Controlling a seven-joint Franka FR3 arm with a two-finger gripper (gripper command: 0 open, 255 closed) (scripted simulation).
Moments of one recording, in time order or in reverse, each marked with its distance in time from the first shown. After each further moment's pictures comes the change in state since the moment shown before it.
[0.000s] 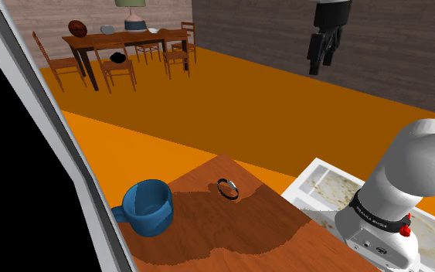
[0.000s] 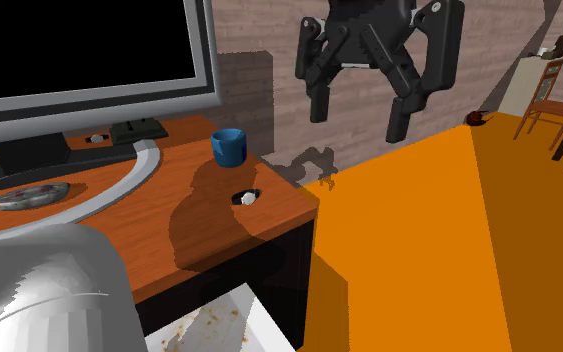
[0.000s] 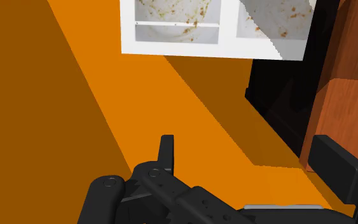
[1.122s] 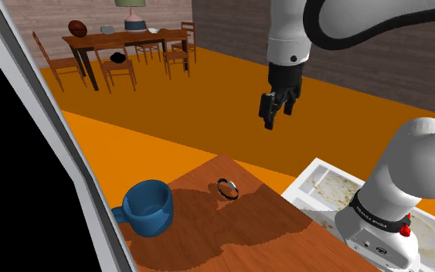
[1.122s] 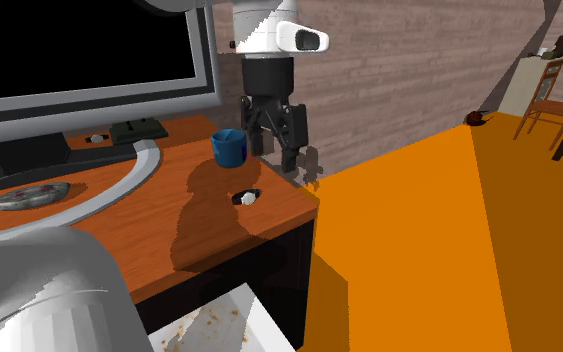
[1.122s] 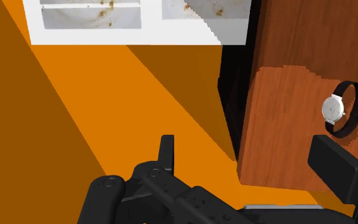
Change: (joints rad) arm 0.097 0.046 0.314 -0.228 0.213 0.315 0.351
